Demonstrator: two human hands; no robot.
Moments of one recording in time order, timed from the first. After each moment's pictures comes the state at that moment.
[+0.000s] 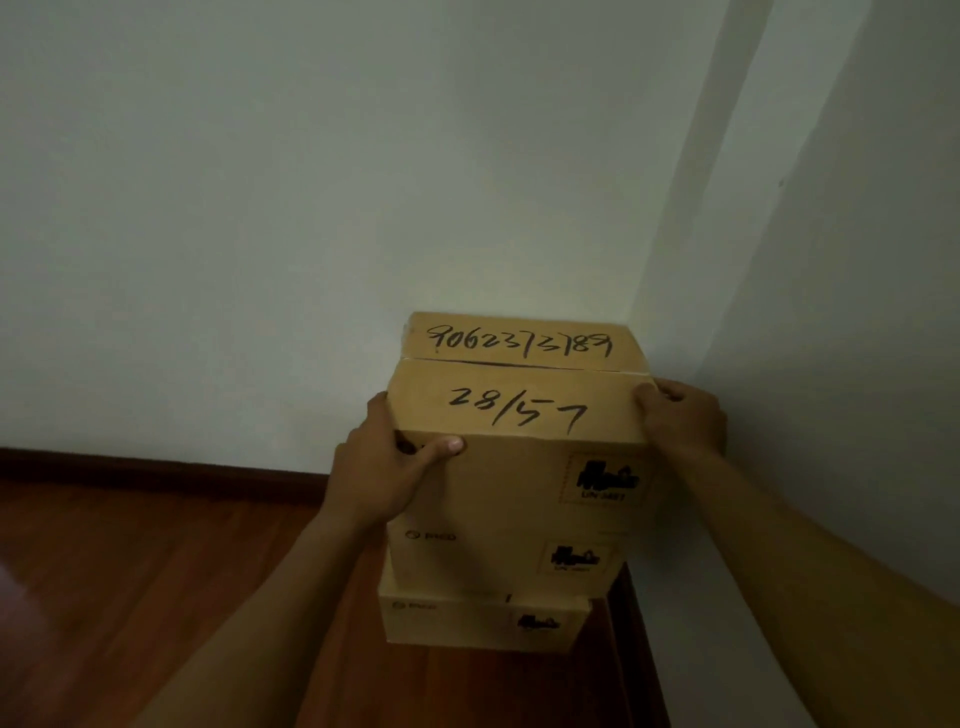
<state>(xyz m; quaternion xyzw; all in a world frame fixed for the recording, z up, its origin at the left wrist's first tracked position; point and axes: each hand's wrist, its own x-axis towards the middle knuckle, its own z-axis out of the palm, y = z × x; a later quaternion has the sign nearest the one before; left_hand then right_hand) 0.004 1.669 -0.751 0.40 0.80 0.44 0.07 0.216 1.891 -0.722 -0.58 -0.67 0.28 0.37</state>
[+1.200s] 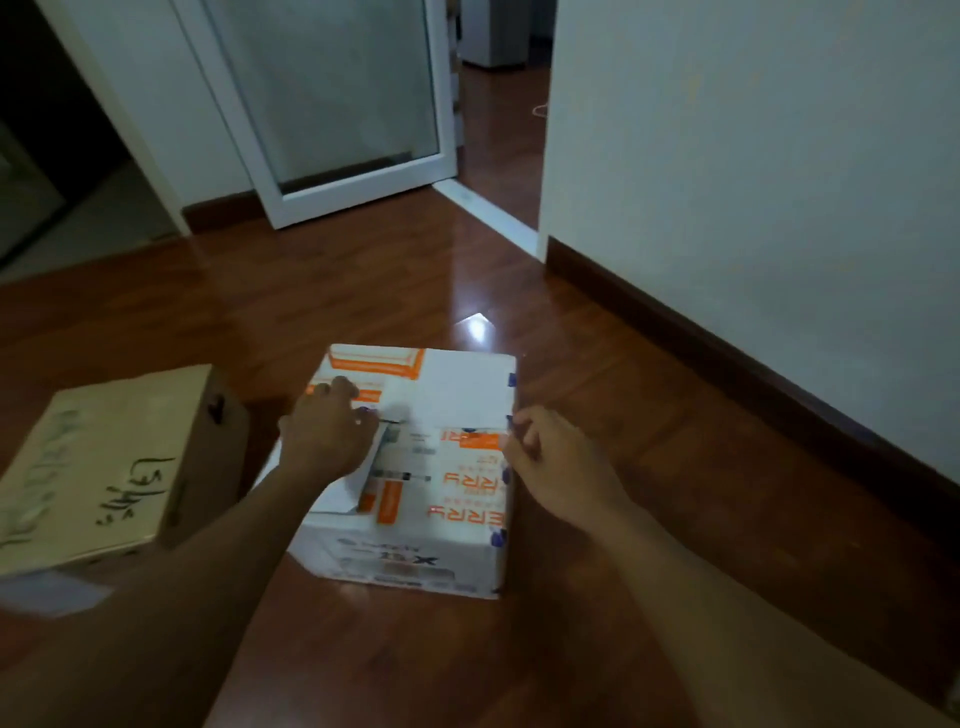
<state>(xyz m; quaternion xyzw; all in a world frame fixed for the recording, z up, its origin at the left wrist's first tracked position) -0.202 1.009 -0.893 -0.14 0.98 0.17 -0.01 -0.169 1.266 -0.907 0.07 -0.93 0.35 0.02</state>
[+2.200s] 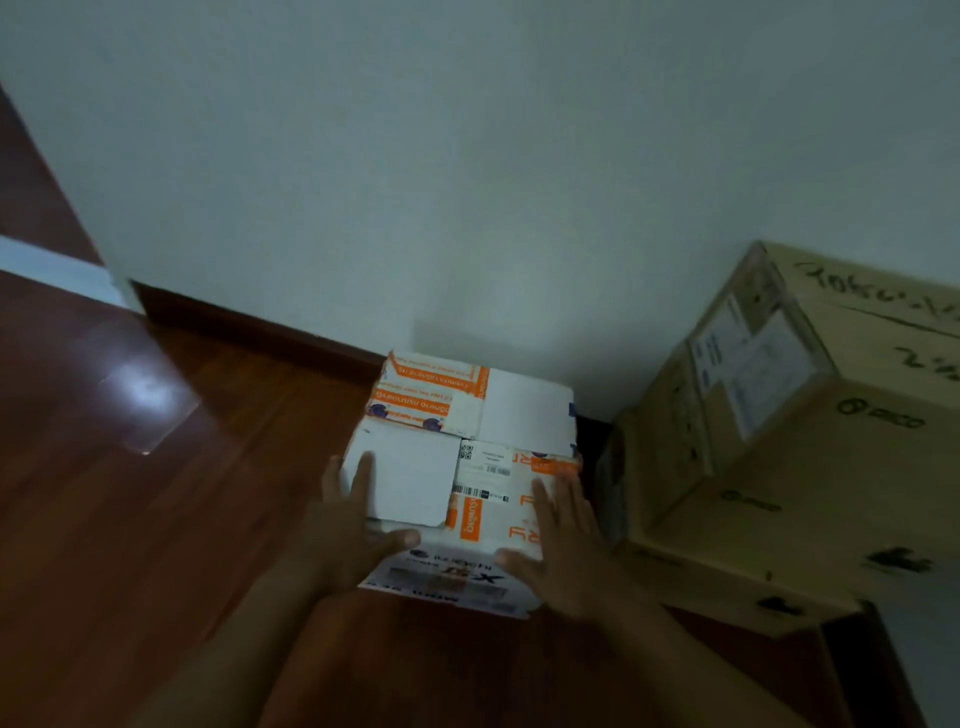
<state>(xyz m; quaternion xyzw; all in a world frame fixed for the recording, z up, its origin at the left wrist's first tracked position) -0.238 1.368 -0.952 0.30 0.88 0.23 0.28 -0.045 1.564 -0.929 -0.28 -0.94 0.18 -0.11</state>
